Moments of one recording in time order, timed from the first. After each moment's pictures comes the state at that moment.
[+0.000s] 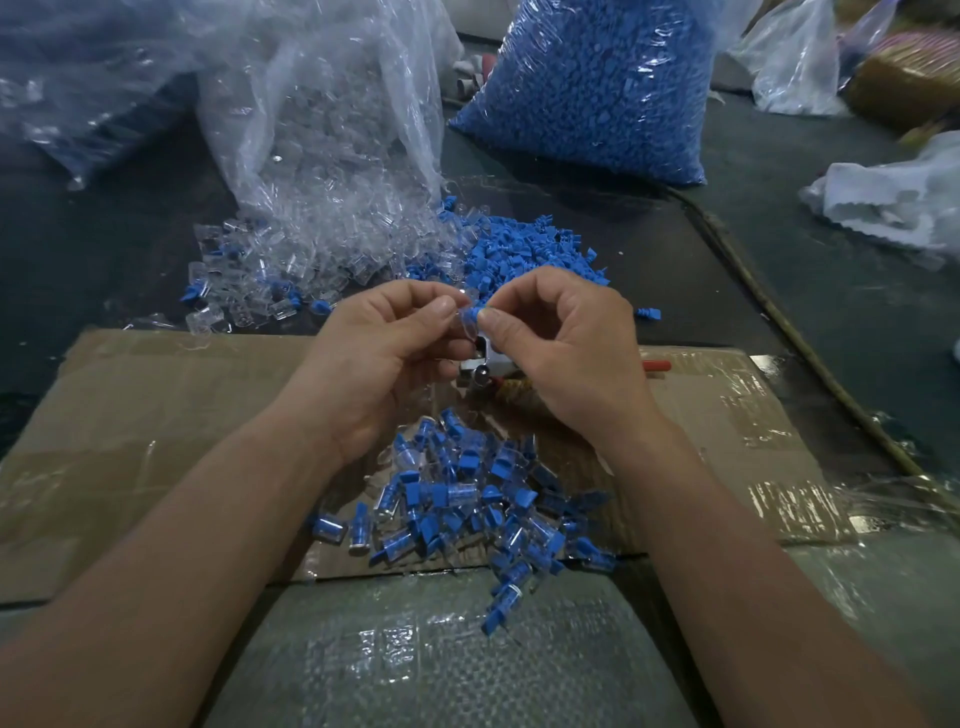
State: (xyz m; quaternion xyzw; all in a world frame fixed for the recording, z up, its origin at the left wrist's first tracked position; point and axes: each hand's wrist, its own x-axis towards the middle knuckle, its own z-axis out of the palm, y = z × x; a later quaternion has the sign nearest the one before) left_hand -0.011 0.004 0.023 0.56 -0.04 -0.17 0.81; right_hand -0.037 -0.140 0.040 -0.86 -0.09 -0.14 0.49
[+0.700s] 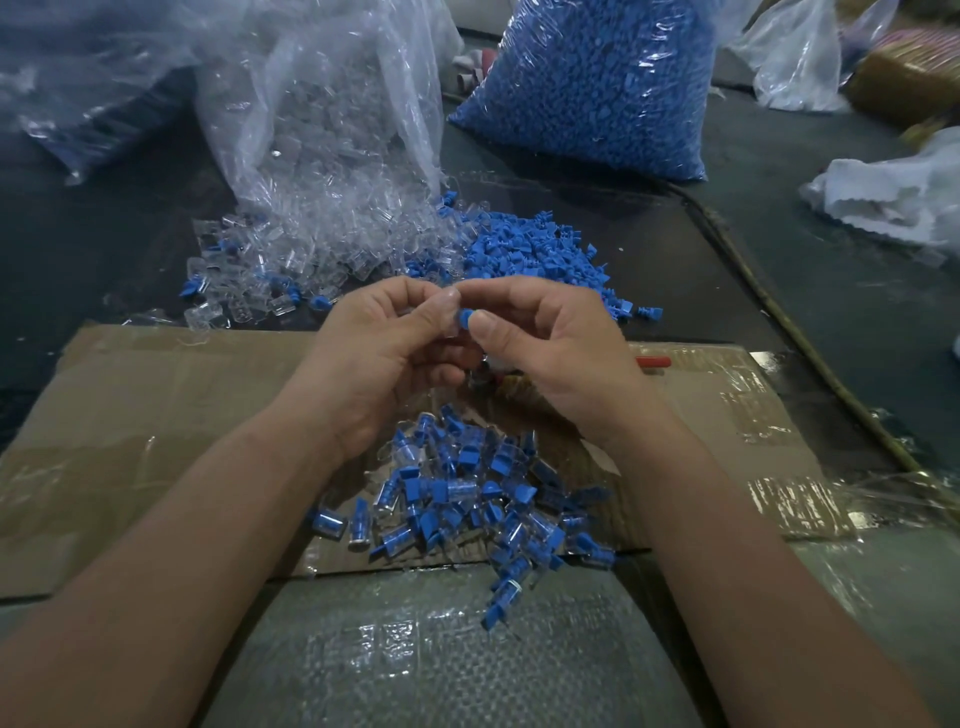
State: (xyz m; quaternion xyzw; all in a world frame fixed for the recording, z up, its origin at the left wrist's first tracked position) left_hand -0.012 0.004 0.021 0.56 -0.06 -0.17 0.81; right_hand -0.040 -0.139 0.047 -0.80 -0.11 0.01 0.59
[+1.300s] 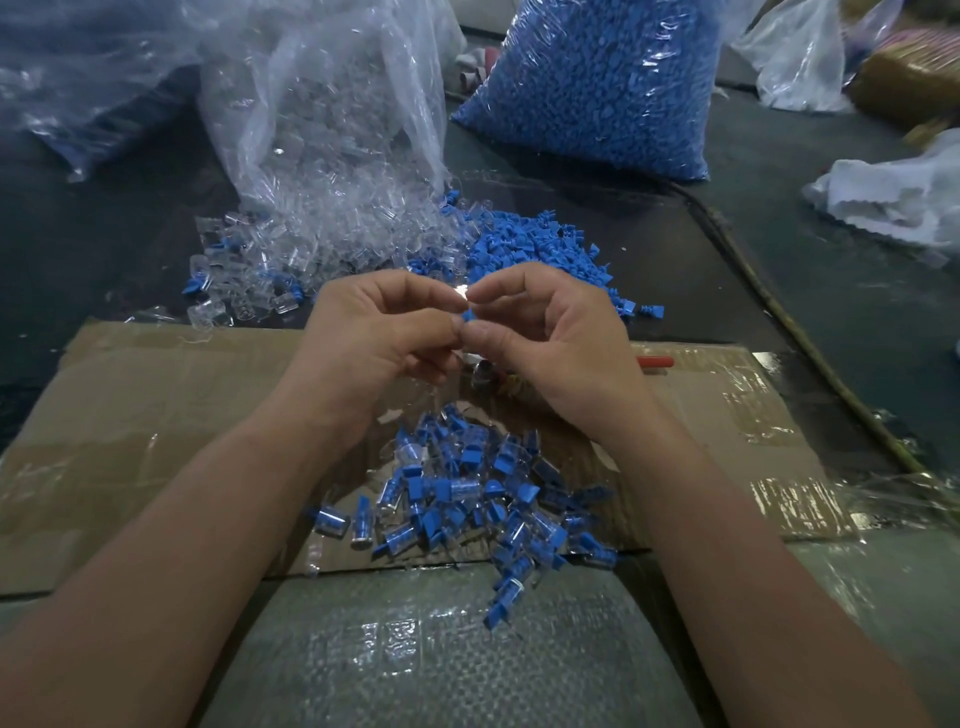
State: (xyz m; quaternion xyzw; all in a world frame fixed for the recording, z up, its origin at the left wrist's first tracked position) left_hand -0.017 0.010 0.028 0.65 -0.07 -0.10 0.75; right_hand -0.037 -0.141 0.041 -0.82 -0.12 -0.02 0.55
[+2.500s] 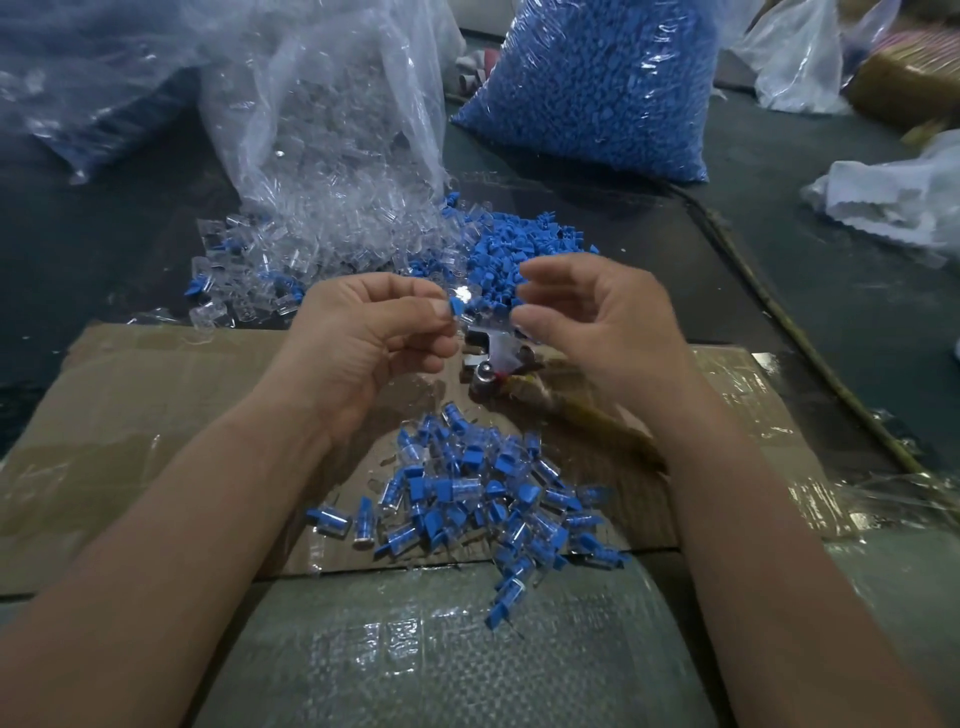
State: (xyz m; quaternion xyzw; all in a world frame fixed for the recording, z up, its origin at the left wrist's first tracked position) left_hand -0.012 0.014 0.029 0.59 -0.02 -0.13 0.79; right_hand -0.029 -0.168 0.043 -0.88 -0.06 -0.07 0.46
